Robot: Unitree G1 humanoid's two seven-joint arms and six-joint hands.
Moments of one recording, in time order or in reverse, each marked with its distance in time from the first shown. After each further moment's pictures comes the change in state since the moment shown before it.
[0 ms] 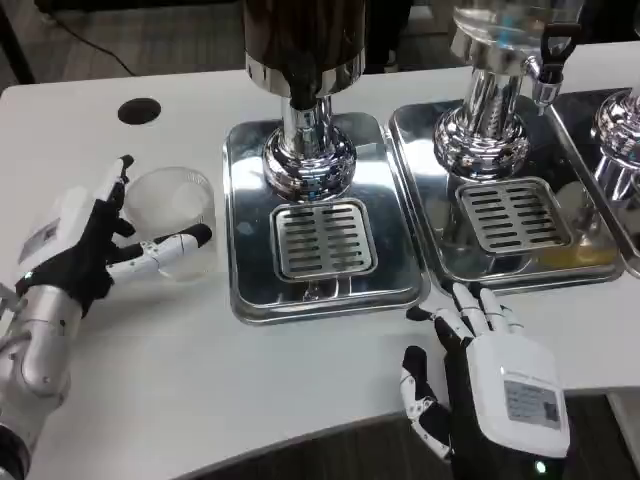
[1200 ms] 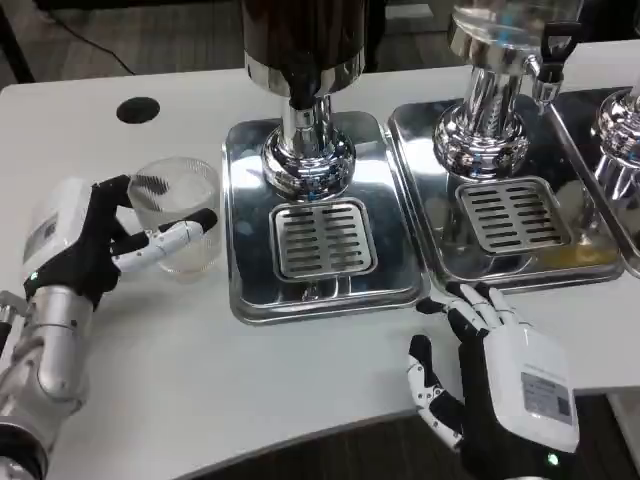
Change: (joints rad) left arm -0.017 -0.044 0.022 0.068 -0.027 -0.095 0.145; right arm 0.000 0.003 -0.043 -0.026 0.088 -0.041 0.033
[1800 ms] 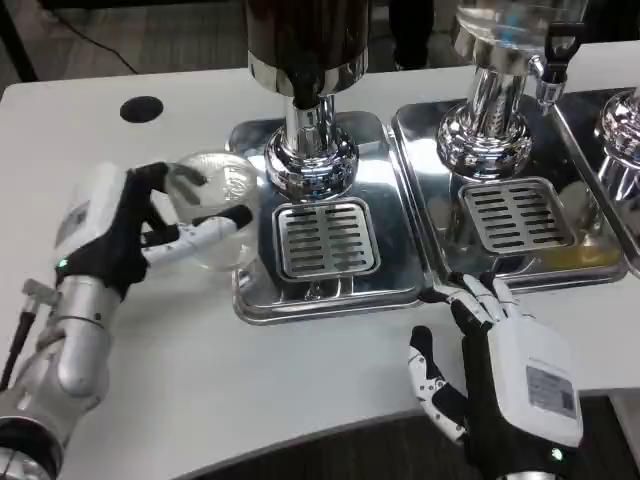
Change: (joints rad) left arm -0.014 -0.027 -0.045 -0.013 0.009 -0.095 -0.008; right arm 0.004 0.000 -0.011 -0.030 0.000 -0.011 0.000
